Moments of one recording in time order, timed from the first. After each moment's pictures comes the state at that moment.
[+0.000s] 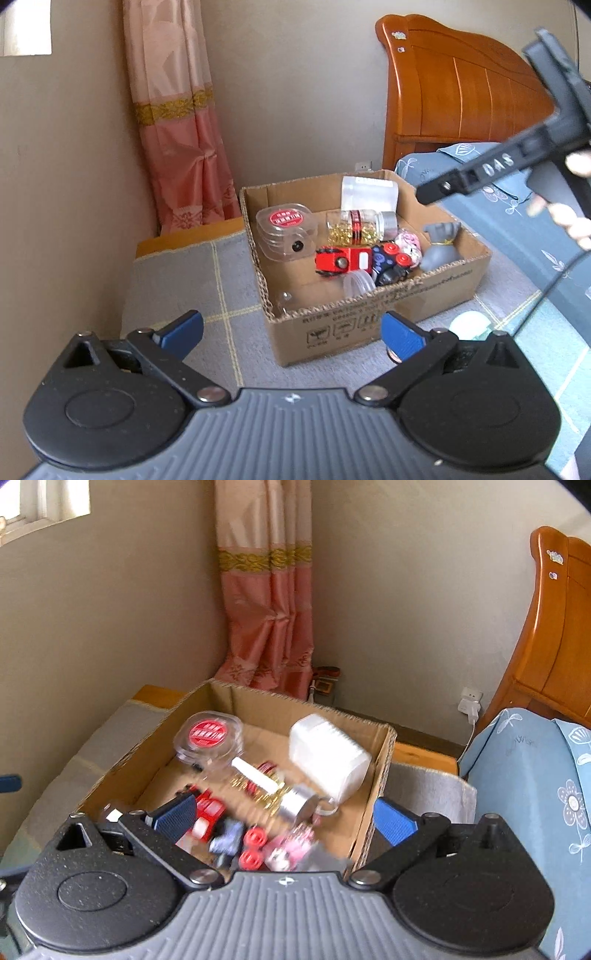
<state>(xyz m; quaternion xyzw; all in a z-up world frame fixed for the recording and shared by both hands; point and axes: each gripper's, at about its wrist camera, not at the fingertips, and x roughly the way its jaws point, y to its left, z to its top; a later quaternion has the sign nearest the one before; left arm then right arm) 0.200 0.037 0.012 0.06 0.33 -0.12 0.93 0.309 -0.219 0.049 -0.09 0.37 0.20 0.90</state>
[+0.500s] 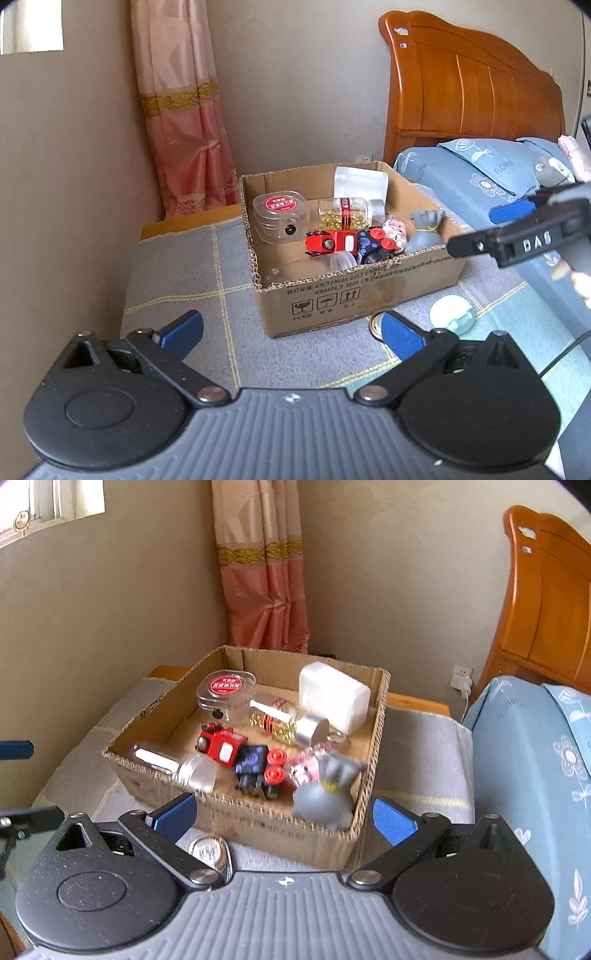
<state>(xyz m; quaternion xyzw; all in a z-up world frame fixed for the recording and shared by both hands) 0.168 0.030 0.022 0.06 0.34 -0.10 0.93 0.231 -0.239 0.022 -0.06 0.37 0.18 0.91</state>
